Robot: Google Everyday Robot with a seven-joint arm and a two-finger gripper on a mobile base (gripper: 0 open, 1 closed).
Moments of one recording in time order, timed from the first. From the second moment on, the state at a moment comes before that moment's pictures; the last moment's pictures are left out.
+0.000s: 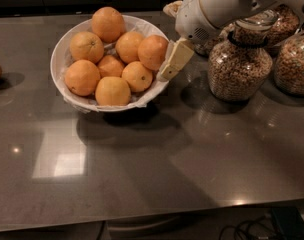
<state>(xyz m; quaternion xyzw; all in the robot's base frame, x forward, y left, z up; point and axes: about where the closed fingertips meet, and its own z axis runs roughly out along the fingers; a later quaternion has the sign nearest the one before) 0.606 -0.037 0.962 -0.65 0.65 0.08 0.39</state>
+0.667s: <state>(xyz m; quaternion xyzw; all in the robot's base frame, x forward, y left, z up) 0.607 -0.030 0.954 -0.66 0.64 0.06 0.39</state>
